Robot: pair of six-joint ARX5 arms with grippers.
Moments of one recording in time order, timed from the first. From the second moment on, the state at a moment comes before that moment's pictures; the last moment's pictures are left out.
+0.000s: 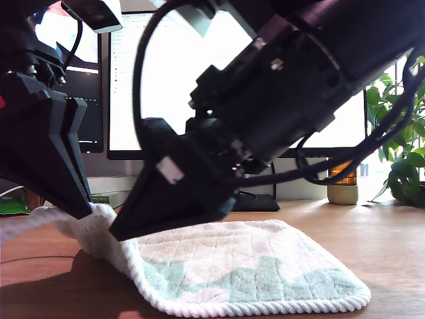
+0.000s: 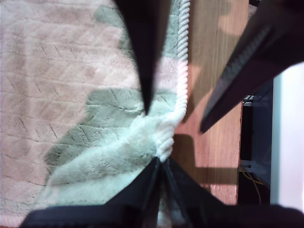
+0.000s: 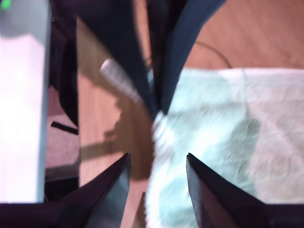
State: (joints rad) left arm -0.78 1.18 0.73 -0.63 0.20 0.63; right arm 1.04 1.46 0.63 0.20 -0.15 -0.32
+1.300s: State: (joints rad) left arm -0.77 1.15 0.81 -0.76 0.15 0.63; right arm 1.02 1.58 0.67 0.01 0.05 -0.40
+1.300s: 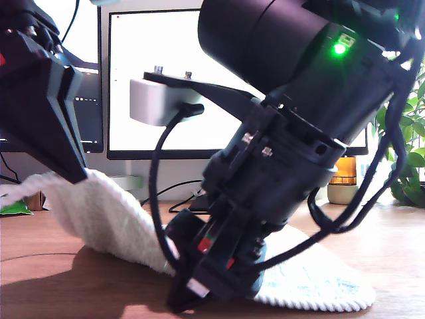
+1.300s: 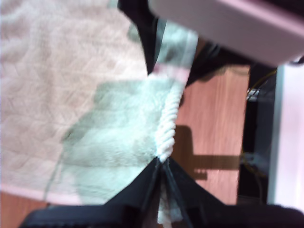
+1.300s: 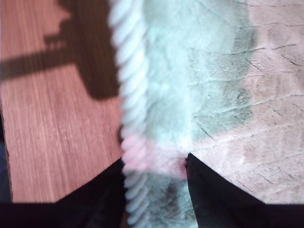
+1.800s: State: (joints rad) left arm -0.76 1.15 0.81 -0.76 0.13 0.68; right arm 1.02 1.56 0.73 -0.23 0.17 -0.45
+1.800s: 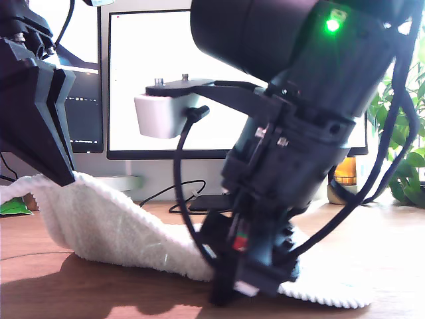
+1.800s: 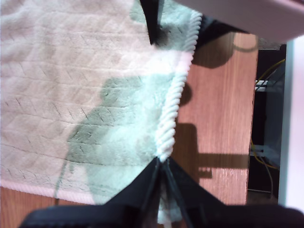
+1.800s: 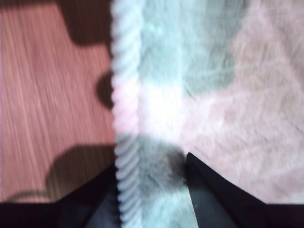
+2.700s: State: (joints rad) left arm -0.75 1.17 0.81 -0.74 0.10 0.68; right arm 1.02 1.55 0.82 -0.67 0.29 -0.44
